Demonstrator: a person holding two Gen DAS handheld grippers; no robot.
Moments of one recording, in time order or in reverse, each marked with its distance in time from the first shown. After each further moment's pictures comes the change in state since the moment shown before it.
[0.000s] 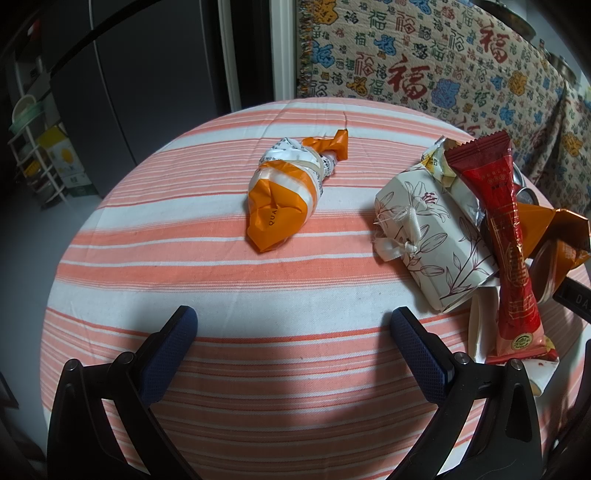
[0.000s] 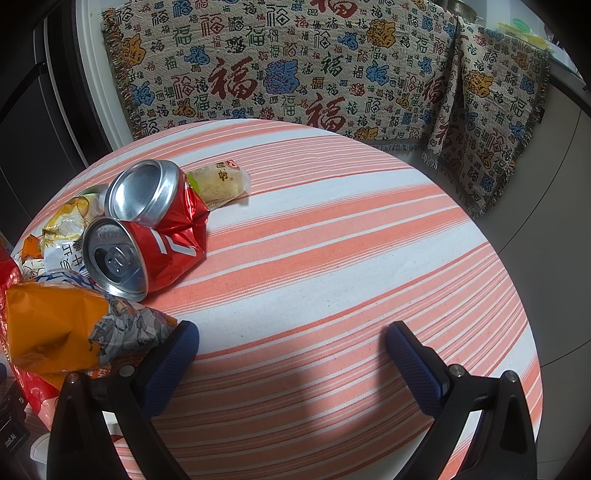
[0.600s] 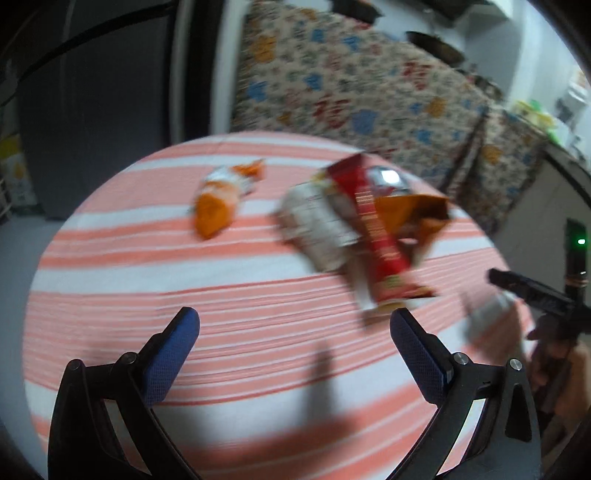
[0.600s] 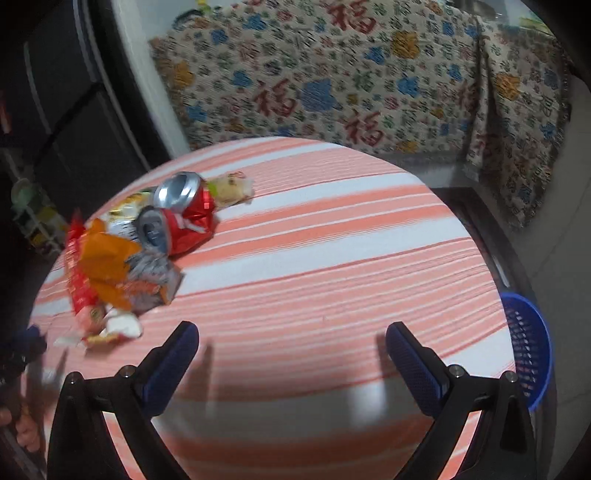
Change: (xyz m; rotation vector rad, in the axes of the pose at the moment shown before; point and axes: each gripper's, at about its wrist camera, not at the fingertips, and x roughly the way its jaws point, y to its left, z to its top) left arm -0.079 -0.013 -0.036 0.081 -0.135 -0.337; right arm -0.039 -0.084 -0.029 -0.092 -0.083 0.308
